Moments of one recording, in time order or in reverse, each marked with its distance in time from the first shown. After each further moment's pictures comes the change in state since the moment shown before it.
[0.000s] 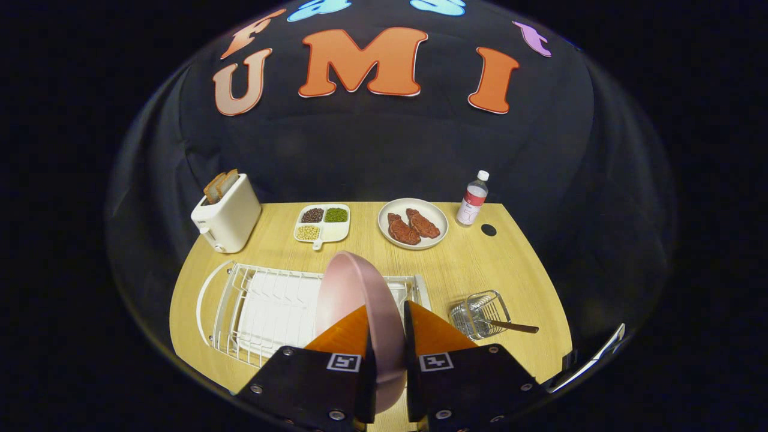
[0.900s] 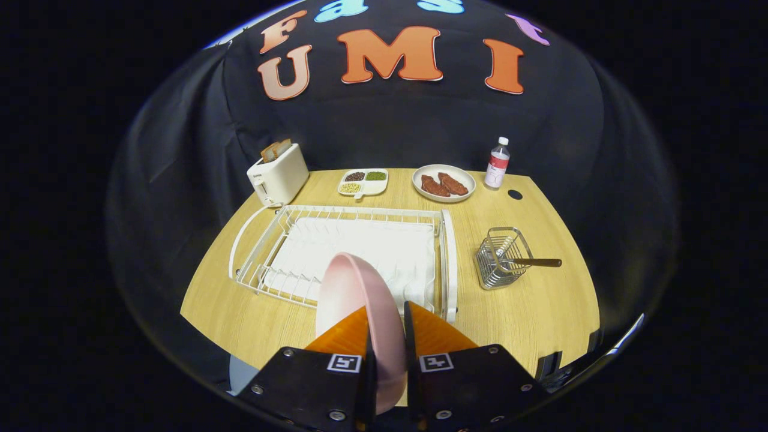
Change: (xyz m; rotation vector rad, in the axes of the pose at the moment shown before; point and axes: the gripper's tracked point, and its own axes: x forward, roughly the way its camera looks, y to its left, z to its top) arm -0.054 -0.003 -0.131 -0.026 0.045 0.174
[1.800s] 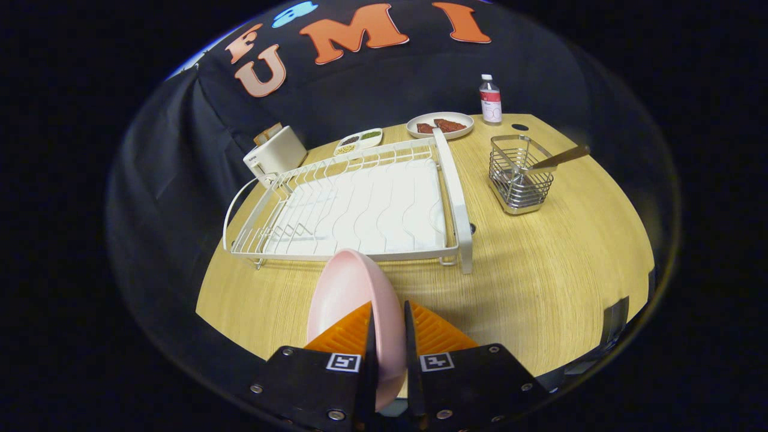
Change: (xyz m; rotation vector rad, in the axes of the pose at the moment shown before) arm 0.037 -0.002 -0.104 0.197 0.095 0.130
